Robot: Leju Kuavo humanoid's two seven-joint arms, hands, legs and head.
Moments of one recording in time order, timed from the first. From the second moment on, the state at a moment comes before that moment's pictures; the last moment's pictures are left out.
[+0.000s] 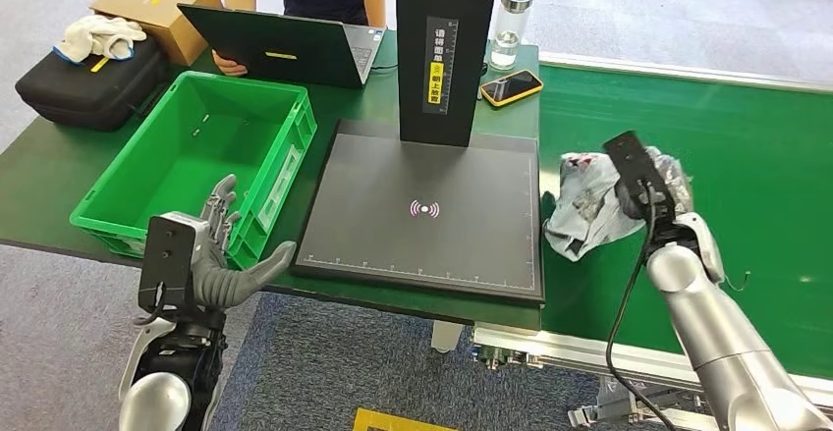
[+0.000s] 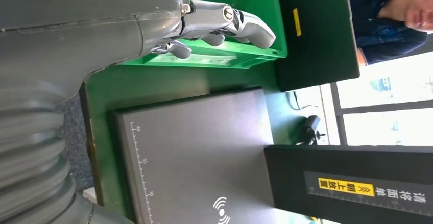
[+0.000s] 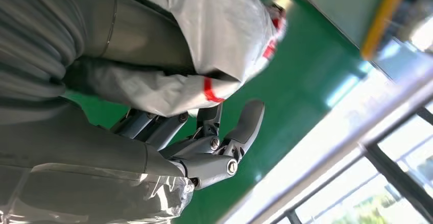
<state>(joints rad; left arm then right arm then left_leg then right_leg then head) 0.05 -0.09 -0.23 -1.58 -0.37 0.08 -0.16 -0.64 -0.37 0.23 -0.86 0.42 -0.28 -0.11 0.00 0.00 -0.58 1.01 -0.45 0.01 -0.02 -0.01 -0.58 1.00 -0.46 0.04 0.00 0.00</state>
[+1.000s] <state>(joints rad) 0.01 -0.09 -0.24 -1.53 -0.37 0.08 -0.18 -0.53 -0.30 -0.07 -1.29 0.15 -0.41 -0.36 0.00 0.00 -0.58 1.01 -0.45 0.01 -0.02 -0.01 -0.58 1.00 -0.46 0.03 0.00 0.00</state>
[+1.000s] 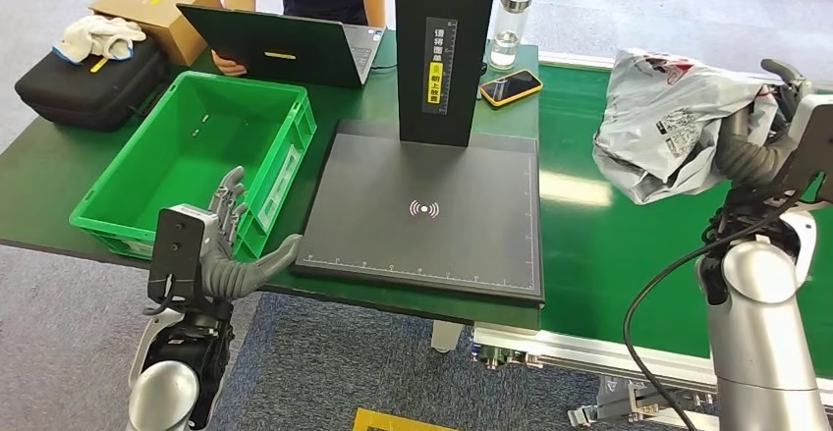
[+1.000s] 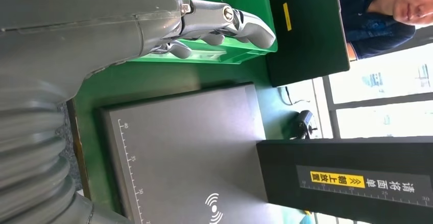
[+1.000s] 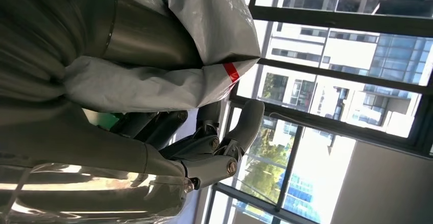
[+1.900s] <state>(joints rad) -0.02 -0.09 -0.26 -1.49 -0.35 0.06 -0.19 -0.61 -0.21 0.17 -1.17 0.09 -0.18 -0.27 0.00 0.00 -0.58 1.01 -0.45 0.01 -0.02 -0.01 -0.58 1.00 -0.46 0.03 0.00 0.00</state>
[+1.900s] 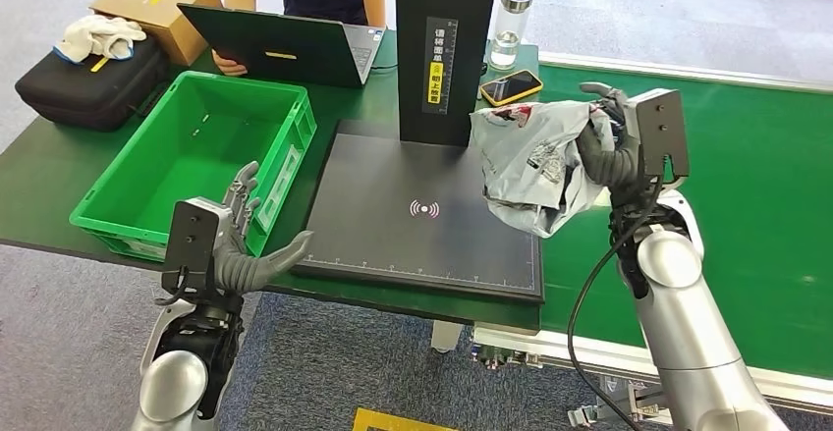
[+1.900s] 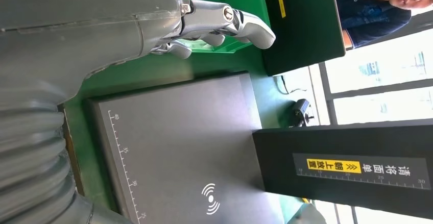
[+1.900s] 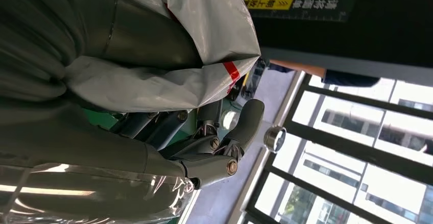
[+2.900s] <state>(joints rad) -0.01 -0.09 -0.28 -1.49 -0.35 0.06 -0.19 -0.81 -0.10 0.41 -0.86 0.08 -0.08 -0.24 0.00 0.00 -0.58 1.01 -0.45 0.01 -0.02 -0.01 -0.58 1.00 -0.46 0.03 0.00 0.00</state>
